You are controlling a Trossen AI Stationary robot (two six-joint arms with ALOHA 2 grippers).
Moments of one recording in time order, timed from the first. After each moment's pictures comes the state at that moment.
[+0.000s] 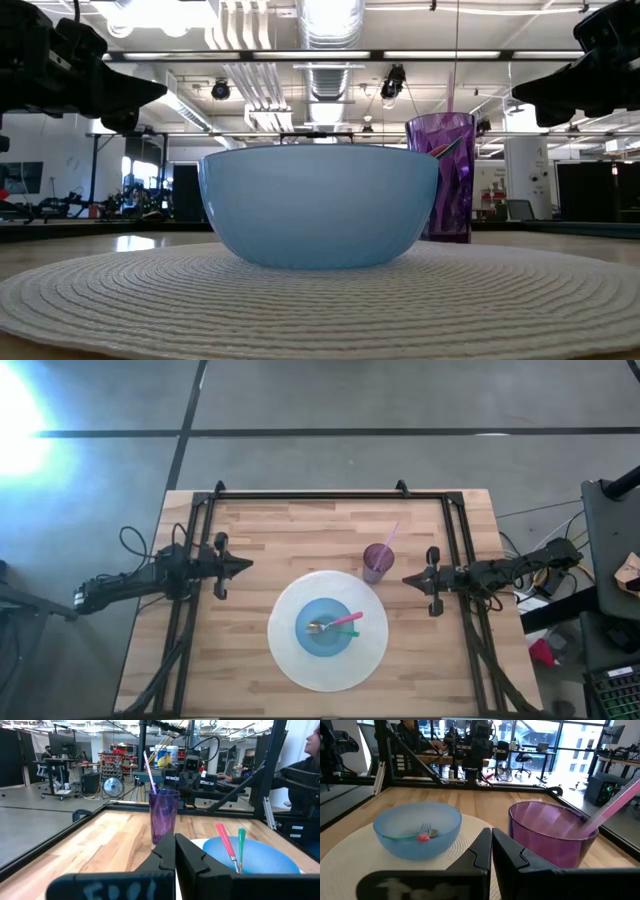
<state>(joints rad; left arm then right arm) 0.22 0.01 0.01 0.03 0.13 -0.04 0.32 0.15 0.01 0.08 0.37 -0.01</state>
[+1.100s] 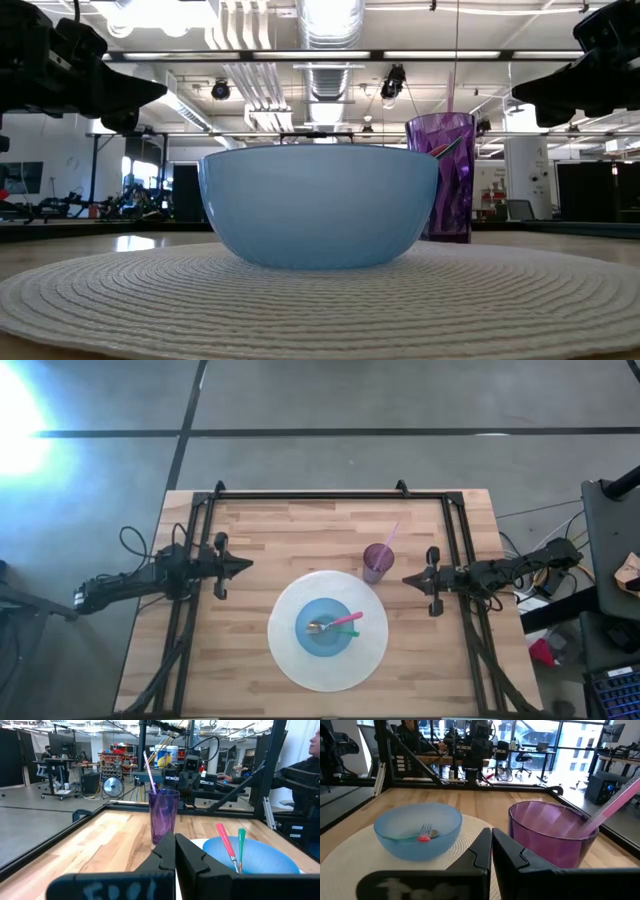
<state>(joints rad) 0.22 0.01 0.01 0.03 0.13 -0.04 0.32 0.15 0.01 0.08 0.37 0.00</state>
